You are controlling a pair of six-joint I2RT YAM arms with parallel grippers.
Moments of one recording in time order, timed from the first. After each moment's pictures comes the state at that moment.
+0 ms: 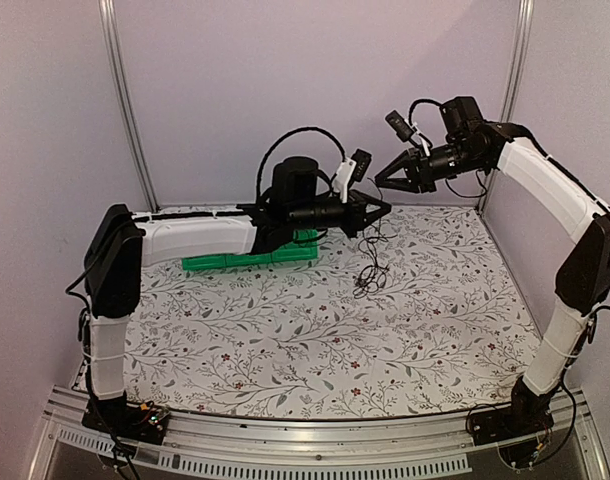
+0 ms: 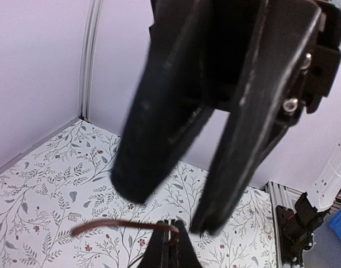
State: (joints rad) left arm -0.88 2.09 1.69 0.31 0.40 -0.22; right arm 0.37 1.78 1.90 -0.89 -0.96 -0.44
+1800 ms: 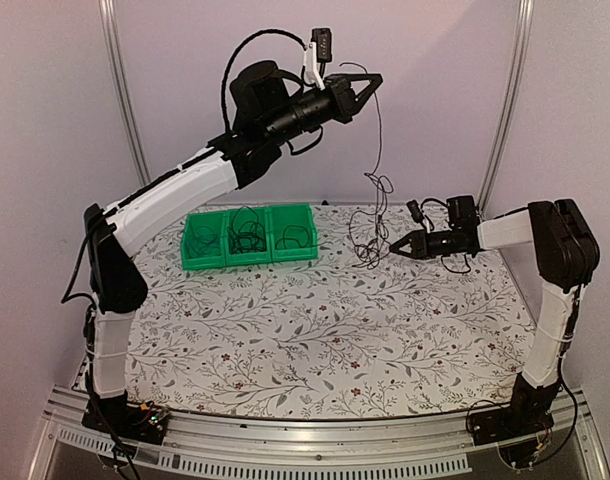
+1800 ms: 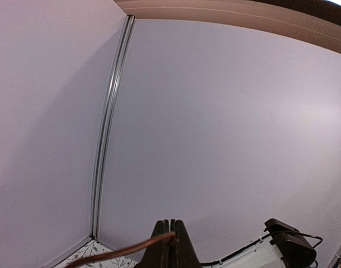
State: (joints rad) left arm -0.83 2.13 2.28 0.25 0.32 -0.37; right arm 0.18 2.00 1.17 0.08 -0.89 0.13
